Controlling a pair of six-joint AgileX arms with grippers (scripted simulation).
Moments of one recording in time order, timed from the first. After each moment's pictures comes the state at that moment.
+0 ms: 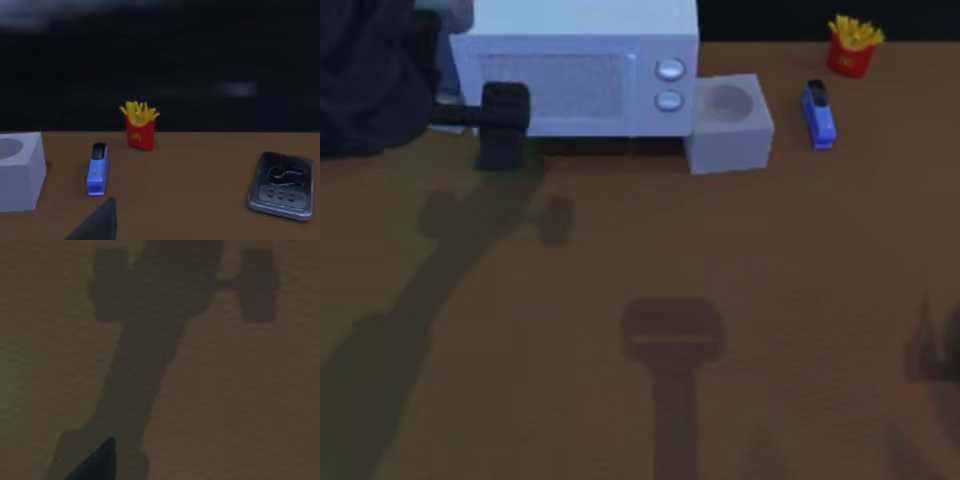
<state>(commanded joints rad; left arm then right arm) -0.39 1.53 1.40 -1.00 -0.13 -0.25 0.00 0.00 0.00 0.00 0.00 0.00</state>
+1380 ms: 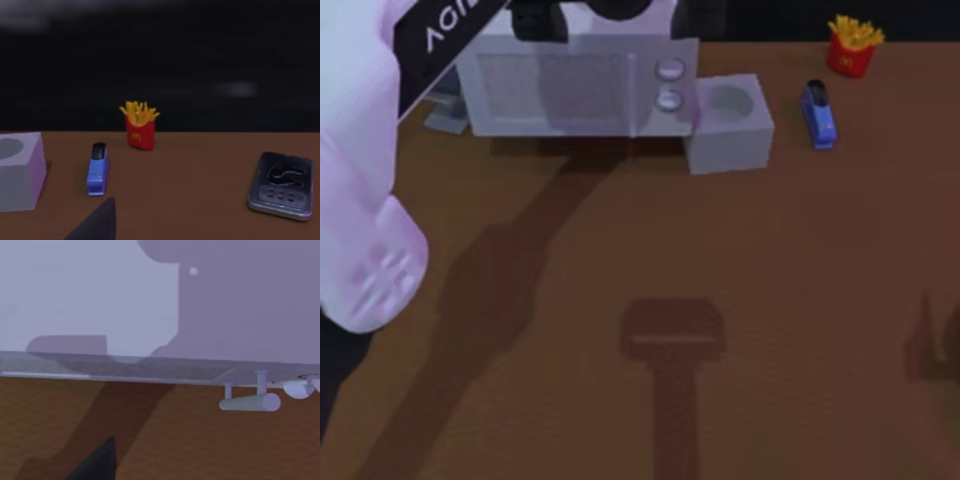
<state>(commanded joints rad) -0.60 2.35 2.52 -1.29 -0.29 -0.54 0.00 0.00 0.00 0.00 0.00 0.00</state>
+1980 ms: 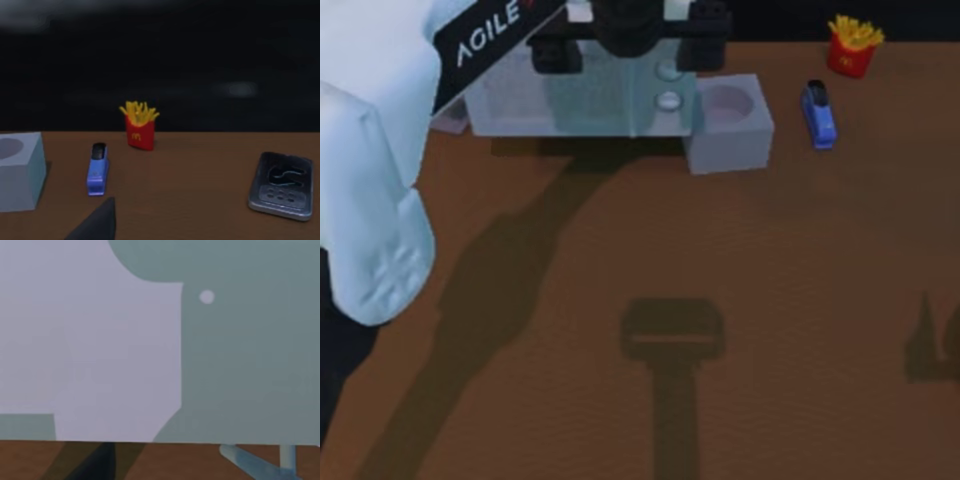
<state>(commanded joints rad) -0.56 2.43 2.40 -1.08 -0.27 -0.50 0.00 0.00 0.00 0.00 0.00 0.00</state>
